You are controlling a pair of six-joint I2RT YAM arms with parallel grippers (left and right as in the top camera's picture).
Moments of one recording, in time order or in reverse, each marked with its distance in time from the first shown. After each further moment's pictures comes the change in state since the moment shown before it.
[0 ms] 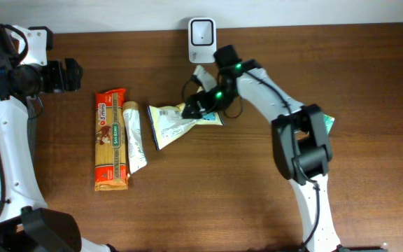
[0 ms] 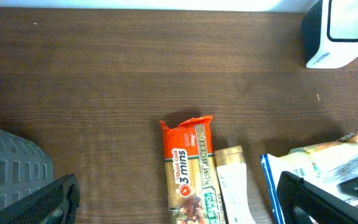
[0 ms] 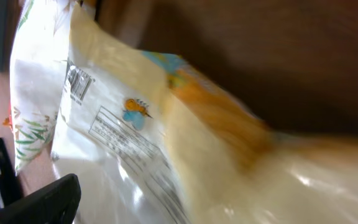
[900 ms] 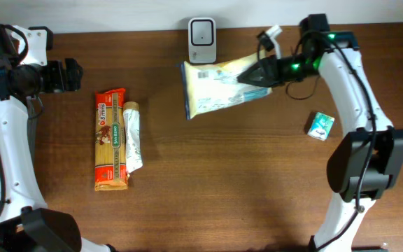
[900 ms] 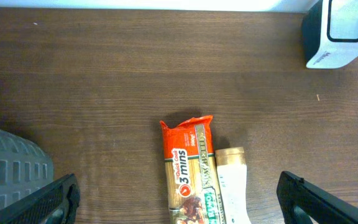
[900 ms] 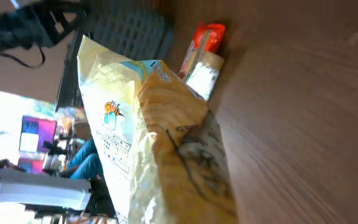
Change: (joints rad) left arm 0.000 0.000 0.000 0.000 0.000 0.000; right arm -0.372 -0.325 0.000 -0.380 -0.445 -0.202
